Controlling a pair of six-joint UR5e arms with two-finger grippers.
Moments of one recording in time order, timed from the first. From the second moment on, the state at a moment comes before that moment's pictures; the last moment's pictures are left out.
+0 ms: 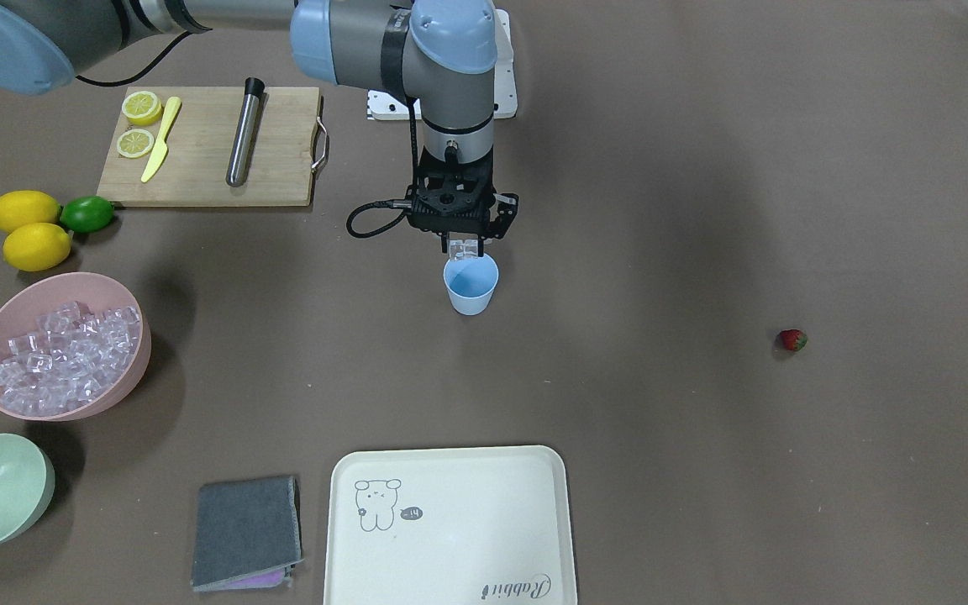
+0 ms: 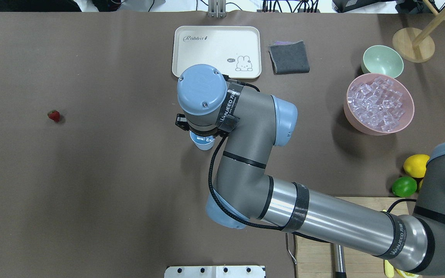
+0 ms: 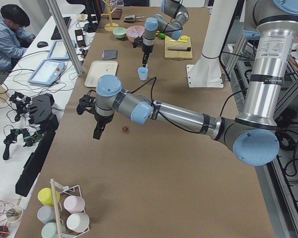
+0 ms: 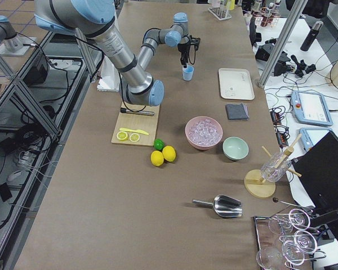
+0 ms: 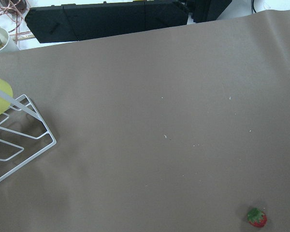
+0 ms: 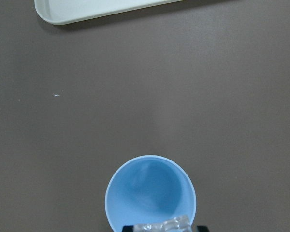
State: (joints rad) left arm -1.51 -1.71 -1.69 -1.83 -2.32 -0.23; right arm 0.48 -0.65 1.55 -1.66 1.75 1.42
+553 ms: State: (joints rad) left arm -1.51 -1.71 -1.69 -1.83 -2.32 -0.23; right arm 0.47 -0.66 1.52 -1.62 1.73 1.42
